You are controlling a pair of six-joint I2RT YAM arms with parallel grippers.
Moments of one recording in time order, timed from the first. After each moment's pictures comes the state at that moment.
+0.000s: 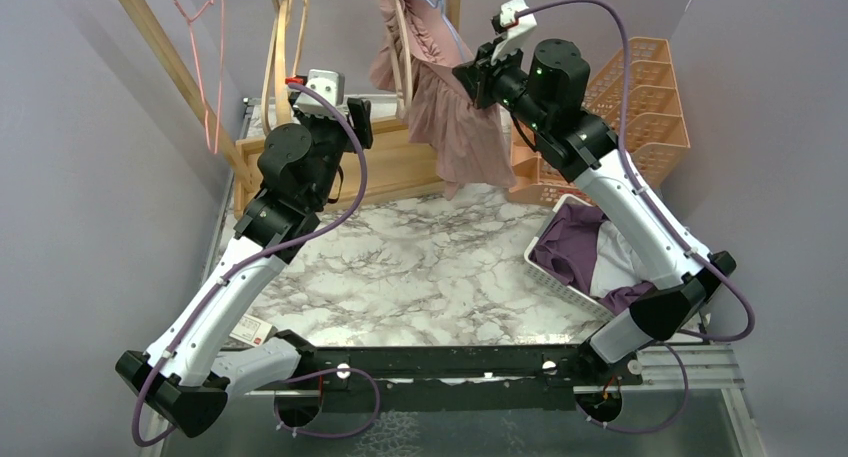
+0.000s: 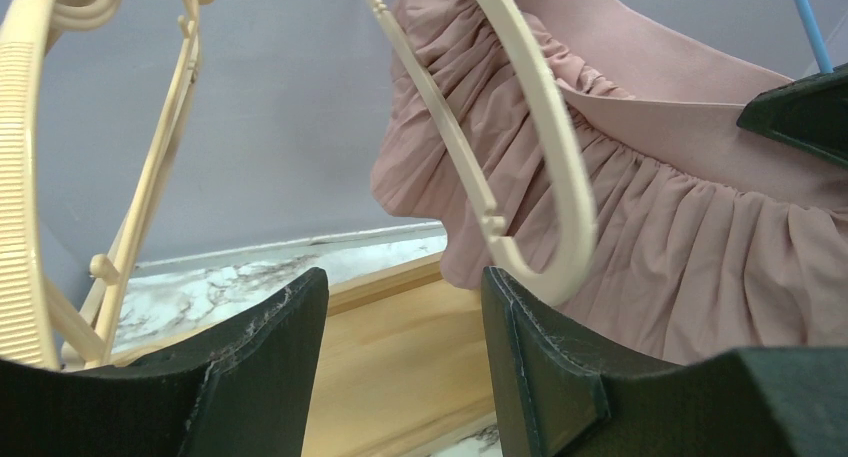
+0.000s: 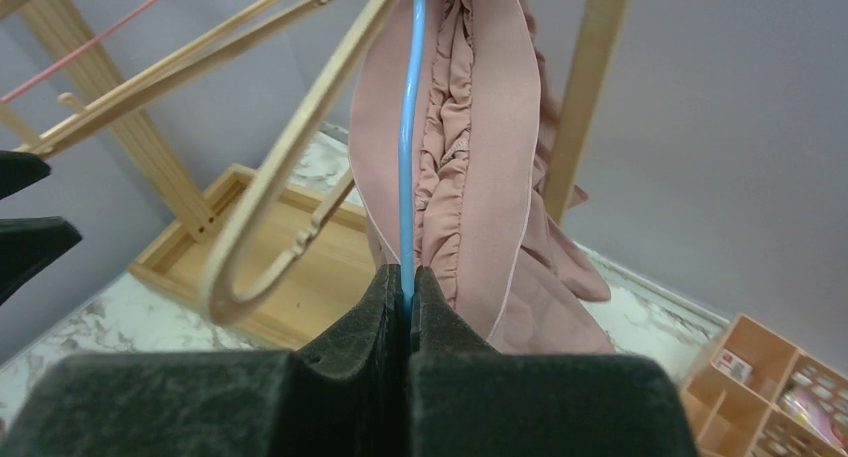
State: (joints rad) left arm -0.55 1.06 1.24 -0.05 -0.34 0.00; right arm 0.62 1.56 1.81 -0.25 -0.01 0.01
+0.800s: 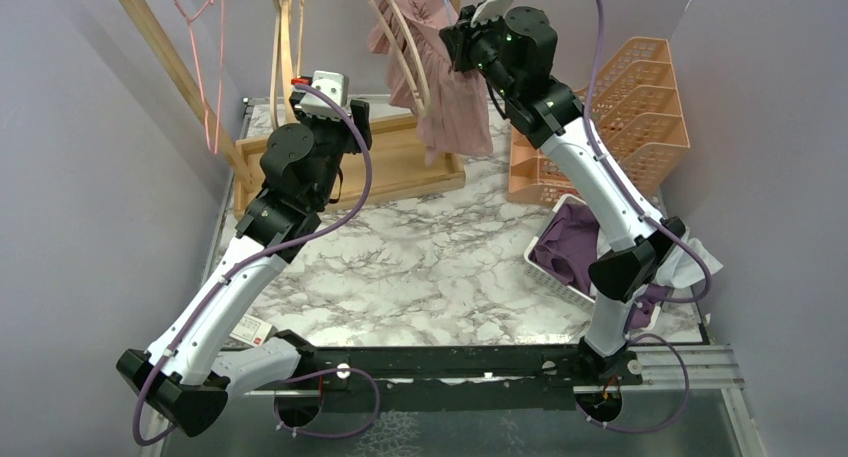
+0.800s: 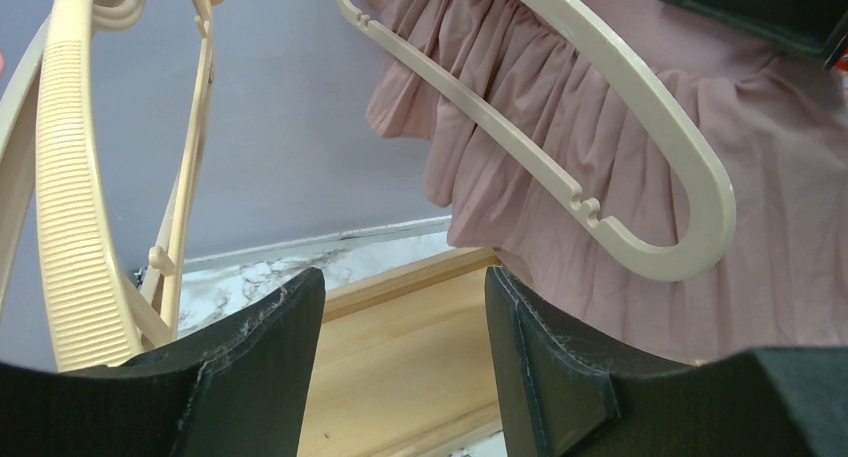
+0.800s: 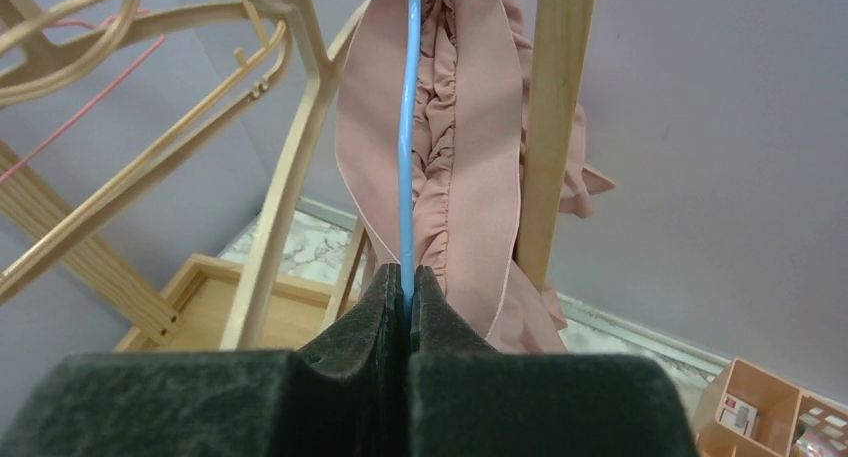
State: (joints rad) left arm -0.55 1.07 1.23 -0.05 -0.36 0.05; right arm 0.62 1.84 2.17 -0.25 0.10 0.04
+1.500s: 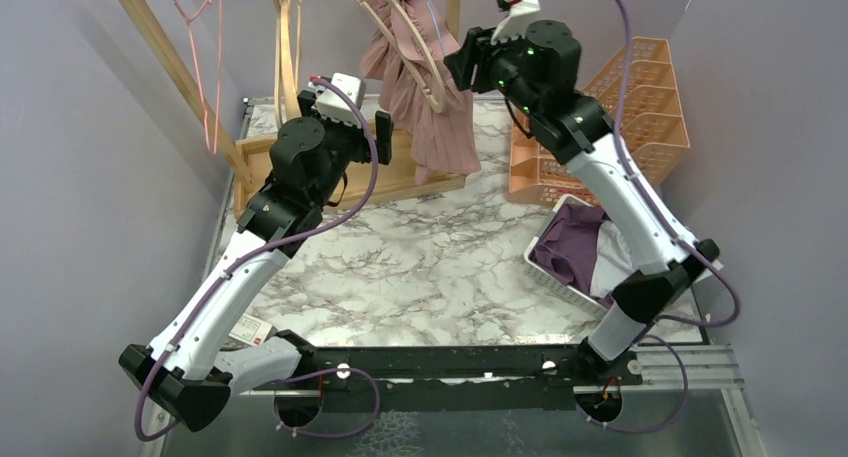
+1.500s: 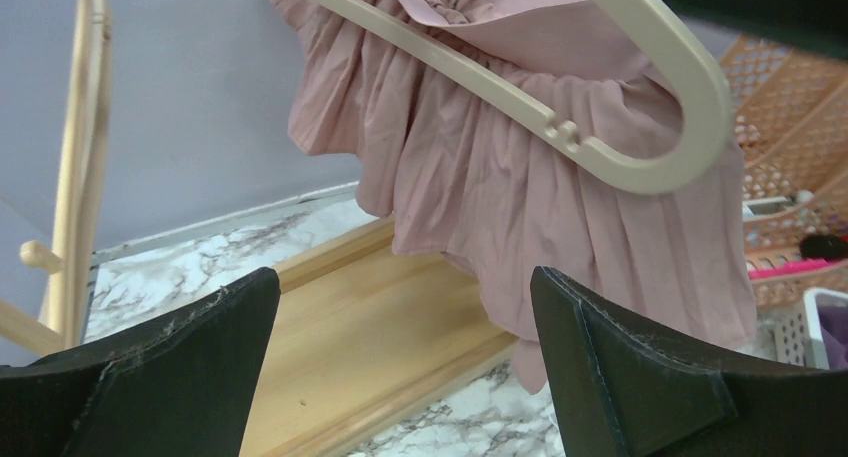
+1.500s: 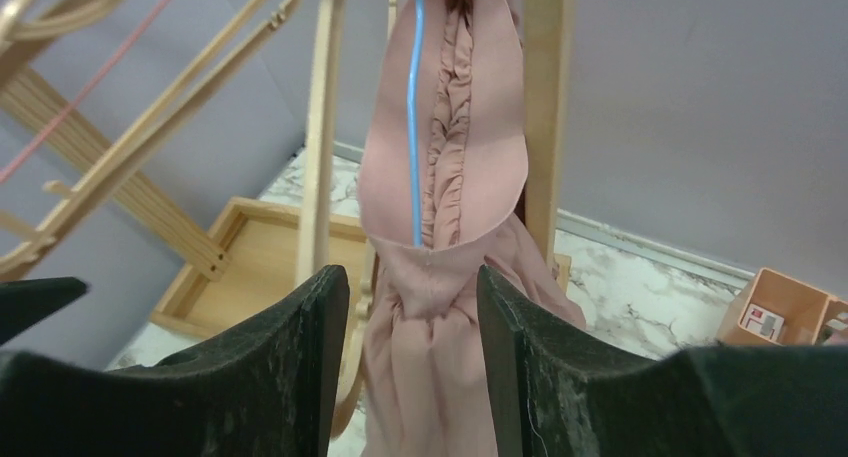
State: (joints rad) left arm -0.55 1.10 1.27 -0.20 -0.22 0.02; right arm 0.61 1.68 2.01 -0.37 0.08 0.15
